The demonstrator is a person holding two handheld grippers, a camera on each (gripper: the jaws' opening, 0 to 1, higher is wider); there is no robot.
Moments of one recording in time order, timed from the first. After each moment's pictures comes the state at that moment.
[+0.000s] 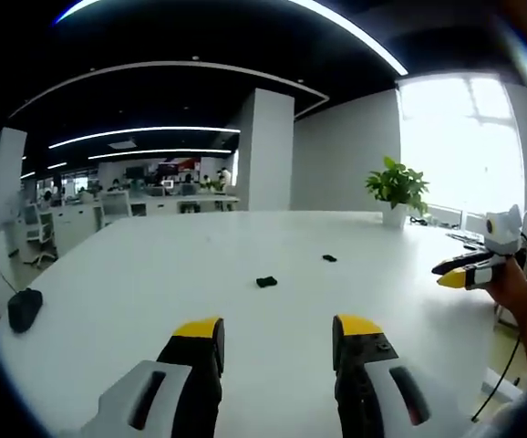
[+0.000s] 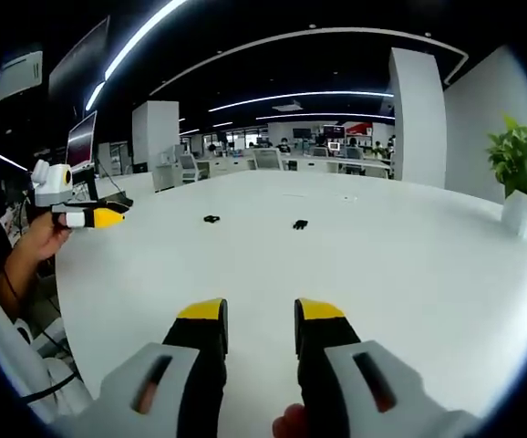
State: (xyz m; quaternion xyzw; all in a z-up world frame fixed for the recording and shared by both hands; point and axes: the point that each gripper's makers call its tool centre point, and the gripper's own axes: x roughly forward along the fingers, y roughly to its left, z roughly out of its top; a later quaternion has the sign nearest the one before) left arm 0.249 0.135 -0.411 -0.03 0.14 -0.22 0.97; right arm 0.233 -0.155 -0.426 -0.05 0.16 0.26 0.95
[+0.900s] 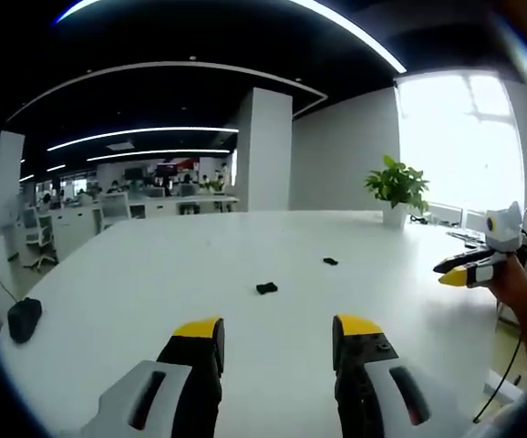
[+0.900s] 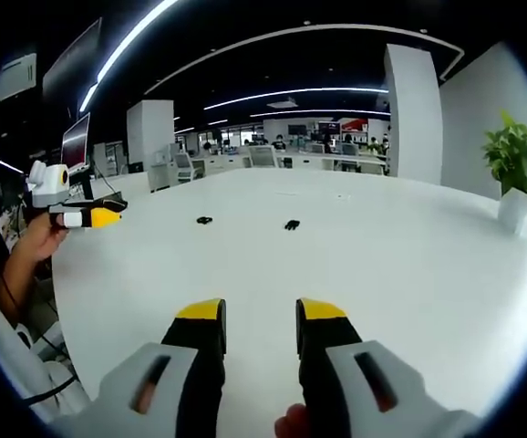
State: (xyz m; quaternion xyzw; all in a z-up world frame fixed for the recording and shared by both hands) left arm 0.257 0.132 -0.403 -0.02 0.14 -0.22 0.97; right arm 0.239 -0.163 -0.421 -0.04 0.17 0.25 0.95
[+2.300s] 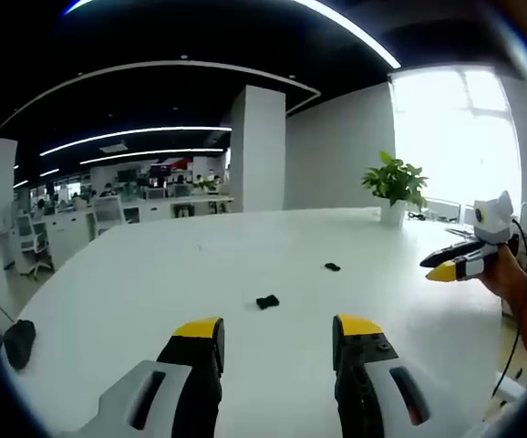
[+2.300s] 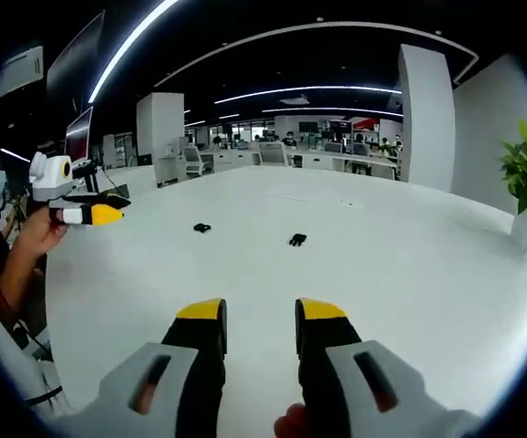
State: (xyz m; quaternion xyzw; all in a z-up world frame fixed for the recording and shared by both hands) left arm 0.283 0.124 -0.394 -0.01 0.14 -0.23 0.96; right arm 0.281 -0.146 -0.411 -0.06 0.17 0.27 0.95
